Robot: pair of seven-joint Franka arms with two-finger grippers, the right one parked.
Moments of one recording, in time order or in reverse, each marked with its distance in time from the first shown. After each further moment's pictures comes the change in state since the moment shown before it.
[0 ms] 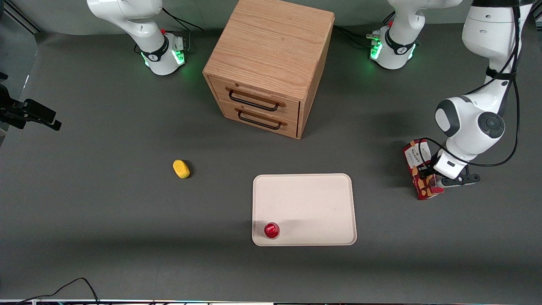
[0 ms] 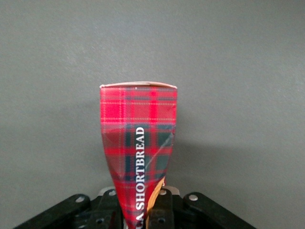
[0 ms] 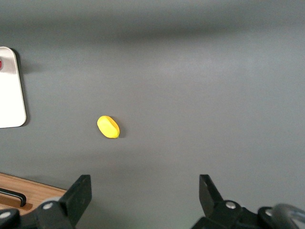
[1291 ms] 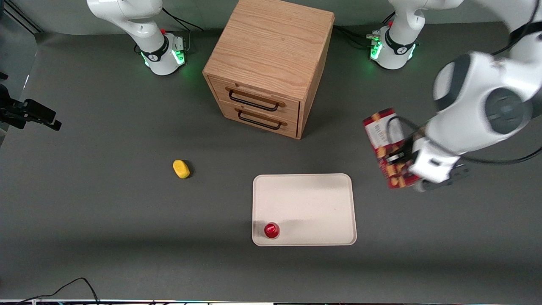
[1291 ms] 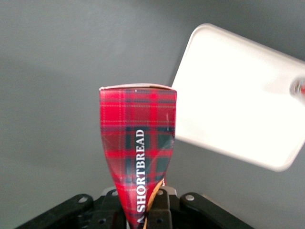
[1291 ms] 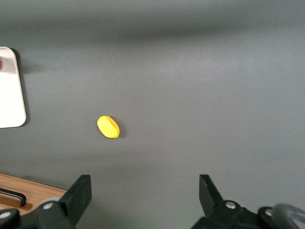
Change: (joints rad) arm -0.090 0.008 -0.286 0.732 0.183 -0.883 -0.781
